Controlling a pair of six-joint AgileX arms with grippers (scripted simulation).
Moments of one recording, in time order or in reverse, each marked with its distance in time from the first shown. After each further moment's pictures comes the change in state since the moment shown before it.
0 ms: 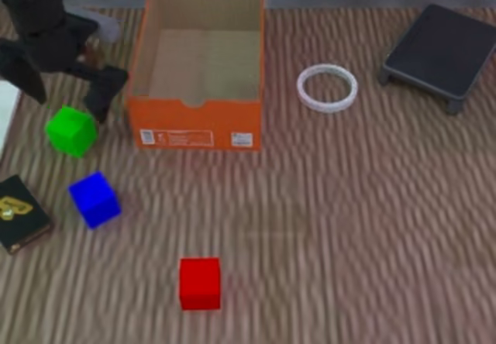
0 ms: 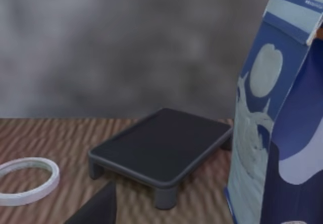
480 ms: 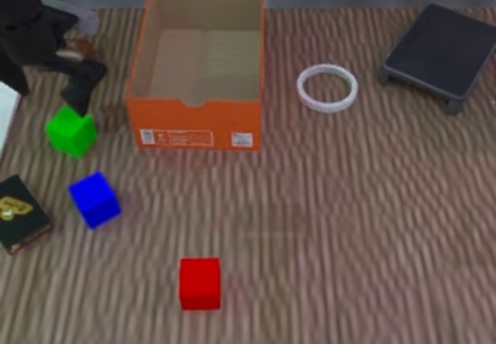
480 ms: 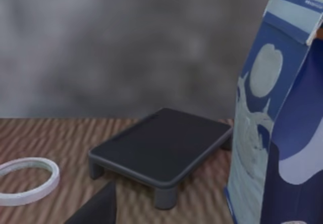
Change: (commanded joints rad) left arm 0.055 0.032 0.059 -0.007 0.002 0.074; right arm 0.000 0.000 0.000 0.000 0.000 0.000
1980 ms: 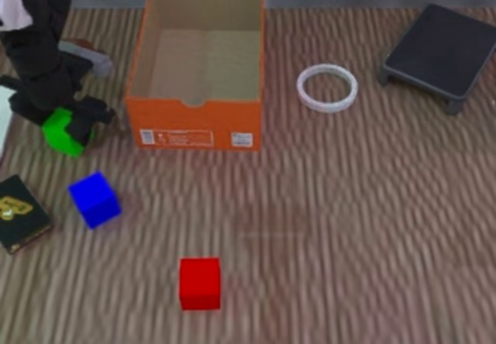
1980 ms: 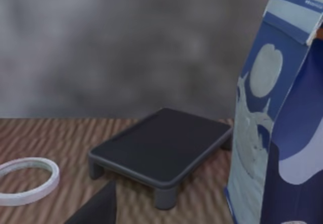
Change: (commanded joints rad) left arm 0.005 0.084 -0.212 0.294 0.002 0.004; right arm 0.000 0.000 0.000 0.000 0.000 0.000
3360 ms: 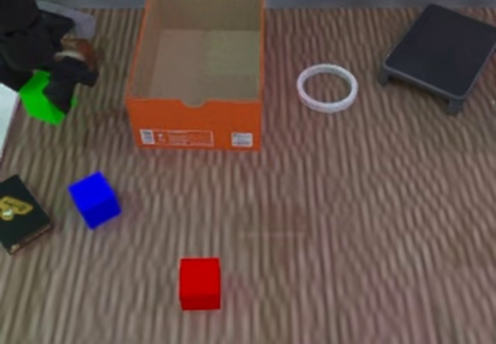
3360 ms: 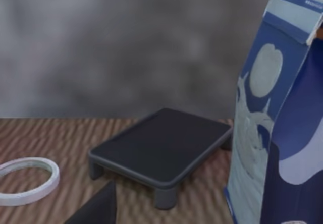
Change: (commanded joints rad) left arm 0.010 -0.086 0.175 -0.240 0.008 -0.004; right arm 0.000 0.000 0.000 0.000 0.000 0.000
